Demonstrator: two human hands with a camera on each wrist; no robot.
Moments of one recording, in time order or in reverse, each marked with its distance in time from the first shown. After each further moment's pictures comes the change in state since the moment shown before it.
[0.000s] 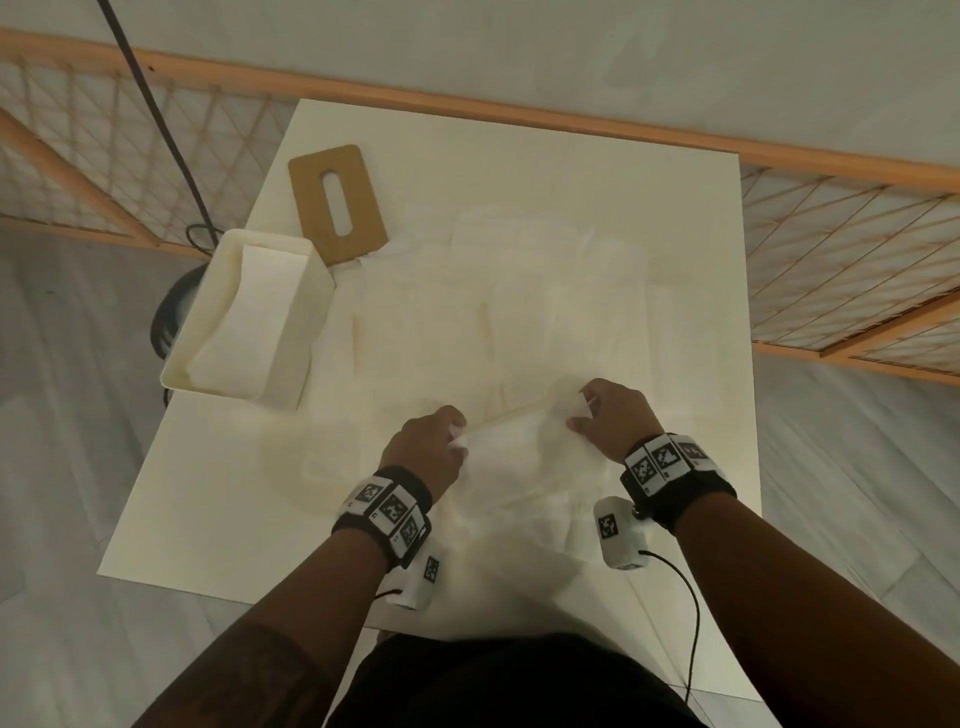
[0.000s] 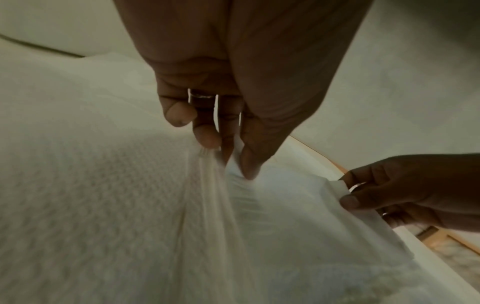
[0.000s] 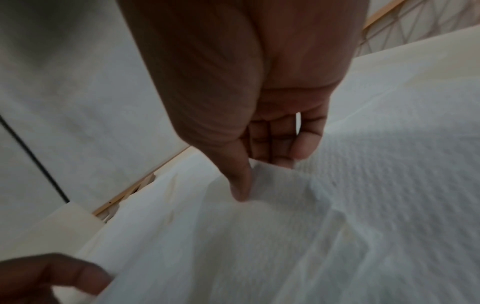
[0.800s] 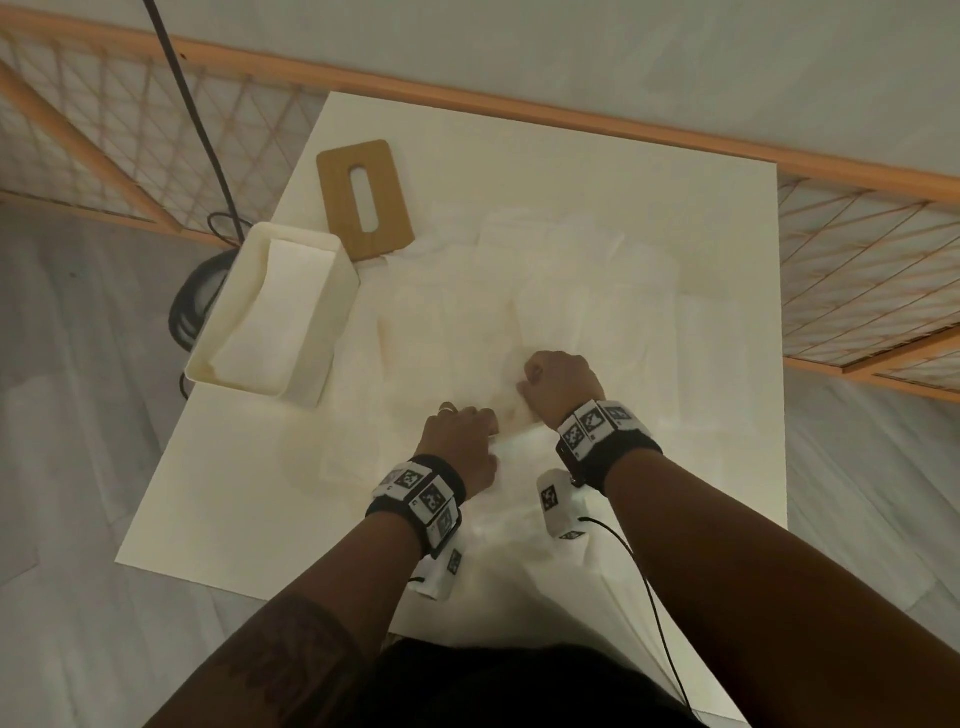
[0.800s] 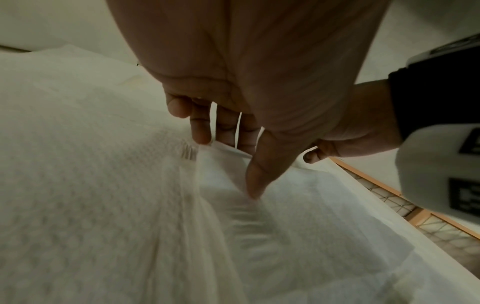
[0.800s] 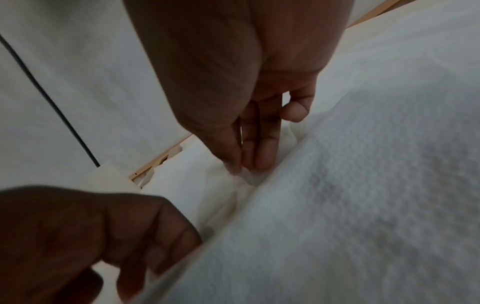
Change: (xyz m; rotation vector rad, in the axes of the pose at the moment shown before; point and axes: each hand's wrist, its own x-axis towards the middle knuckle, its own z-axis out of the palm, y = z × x) left_hand 0.018 0.012 0.003 0.350 -0.039 0.165; right_hand 0.031 -0.101 0.022 -0.057 0.064 -0.104
